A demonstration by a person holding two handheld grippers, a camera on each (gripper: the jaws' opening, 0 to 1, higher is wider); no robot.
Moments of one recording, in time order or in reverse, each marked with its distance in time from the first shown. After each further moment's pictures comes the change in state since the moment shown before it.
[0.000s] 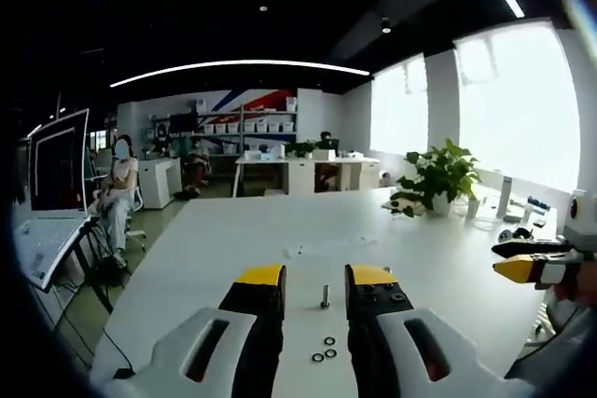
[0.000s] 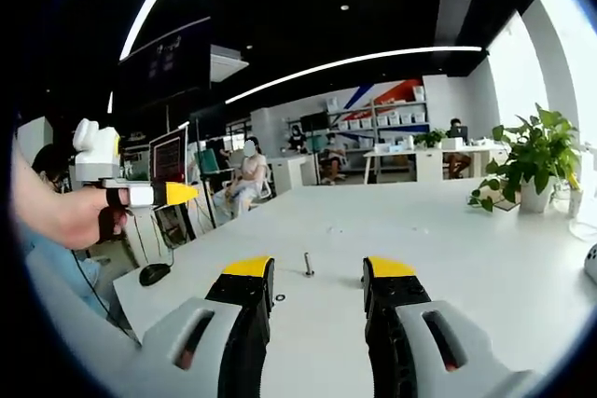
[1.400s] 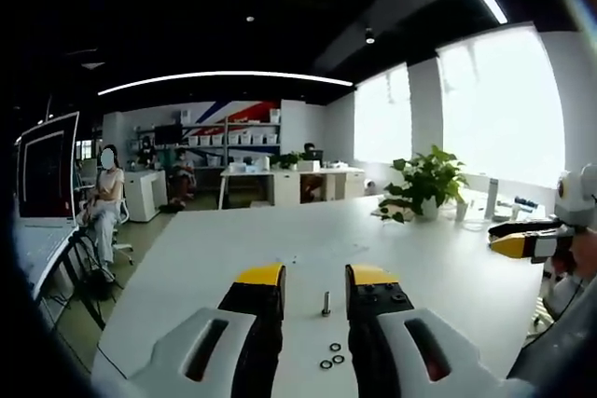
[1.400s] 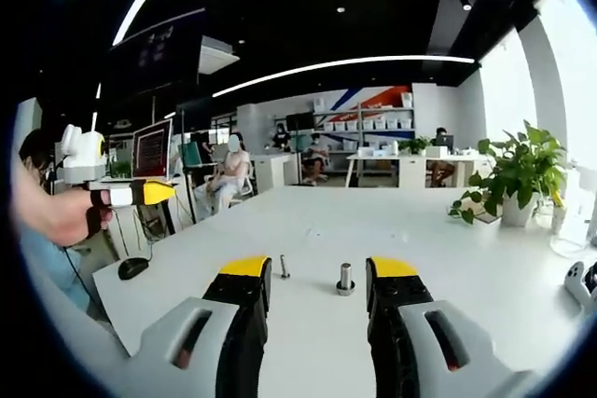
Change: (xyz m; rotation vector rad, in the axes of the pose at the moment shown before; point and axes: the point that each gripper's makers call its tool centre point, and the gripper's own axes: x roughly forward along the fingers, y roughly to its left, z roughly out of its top) left arm 0.007 0.014 -0.002 0.021 -0.058 -0.077; right arm 0.003 -0.018 0.008 -0.066 0.012 -0.086
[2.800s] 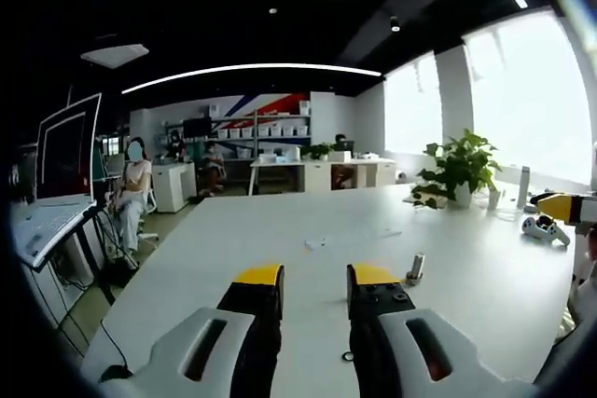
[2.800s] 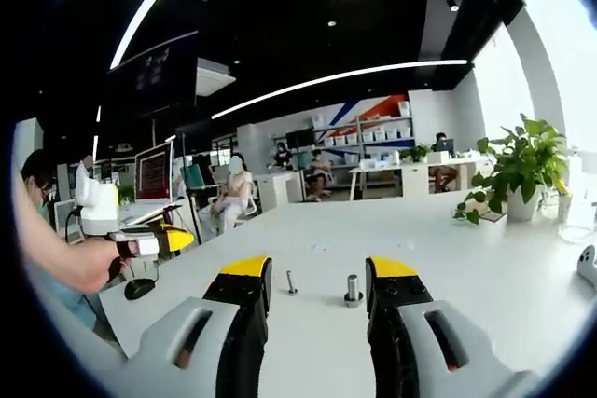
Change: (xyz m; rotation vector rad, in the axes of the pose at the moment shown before) left arm 0.018 0.021 -0.046 -0.004 0.029 0.151; right arm 0.002 -0.003 0.009 0.073 -0.091 0.008
